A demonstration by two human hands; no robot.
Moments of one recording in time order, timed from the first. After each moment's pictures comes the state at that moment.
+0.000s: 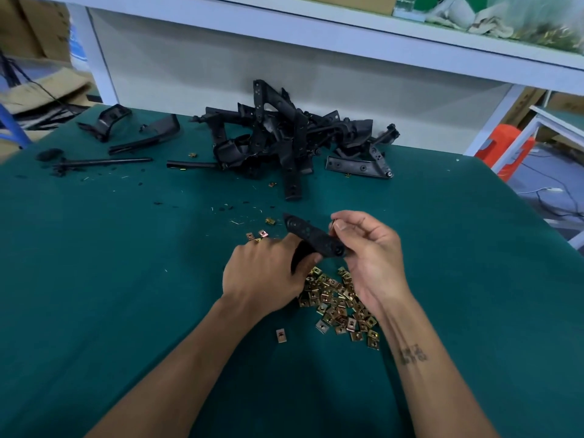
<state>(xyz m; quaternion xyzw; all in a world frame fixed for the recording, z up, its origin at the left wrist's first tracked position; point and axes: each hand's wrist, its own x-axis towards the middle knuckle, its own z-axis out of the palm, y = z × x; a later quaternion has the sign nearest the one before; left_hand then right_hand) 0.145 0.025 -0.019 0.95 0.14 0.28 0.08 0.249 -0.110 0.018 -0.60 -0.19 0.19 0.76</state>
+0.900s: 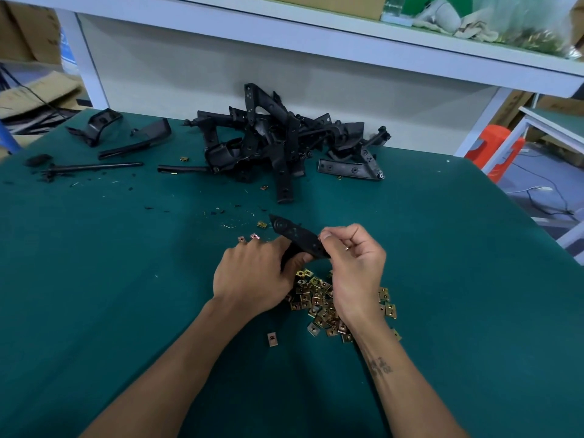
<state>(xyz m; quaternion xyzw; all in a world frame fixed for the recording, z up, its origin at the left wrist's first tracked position) 0.149 0.028 -0.019 0.95 0.16 0.26 0.12 0.232 -0.100 0.001 -0.61 -0.19 0.05 0.76</state>
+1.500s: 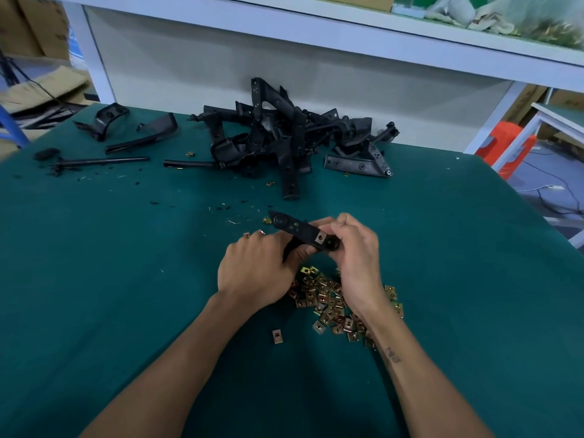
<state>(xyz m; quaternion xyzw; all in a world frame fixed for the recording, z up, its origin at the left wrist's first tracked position) 0.151 0.033 -0.025 0.93 0.18 0.27 0.15 0.248 -0.089 0.003 -0.64 -0.26 0.16 0.71</state>
